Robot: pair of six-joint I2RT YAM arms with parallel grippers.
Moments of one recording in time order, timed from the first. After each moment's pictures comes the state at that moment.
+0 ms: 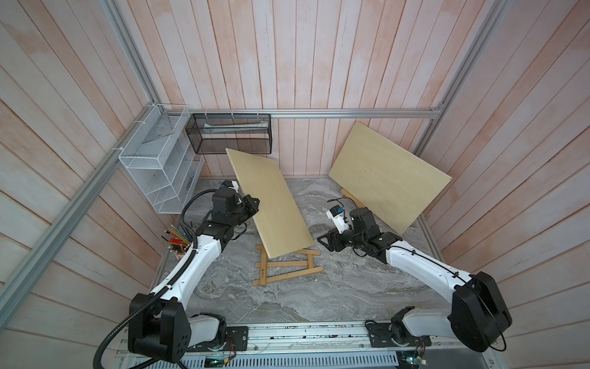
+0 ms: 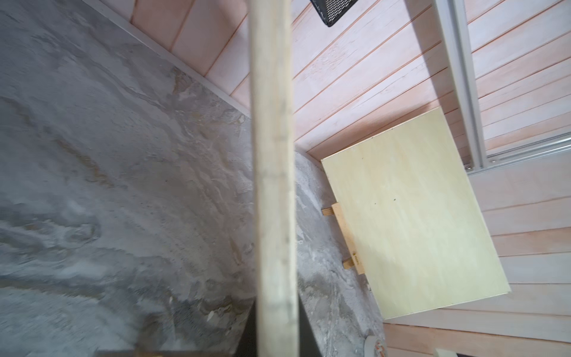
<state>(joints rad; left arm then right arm) -0.21 1.27 1.04 -0.23 0.23 -0.70 0.55 1.34 0.83 -0.23 -0.37 0.14</state>
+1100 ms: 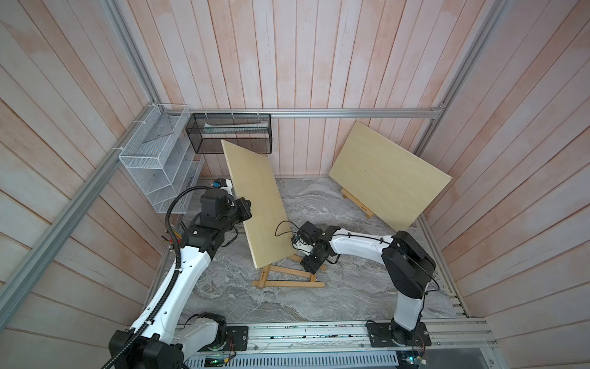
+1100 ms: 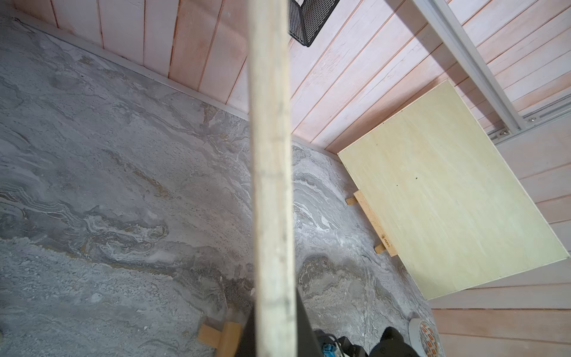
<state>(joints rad) -0.21 1.12 1.09 -0.43 0.14 -0.56 0.87 1.88 1.22 -0.71 0.03 -0.05</state>
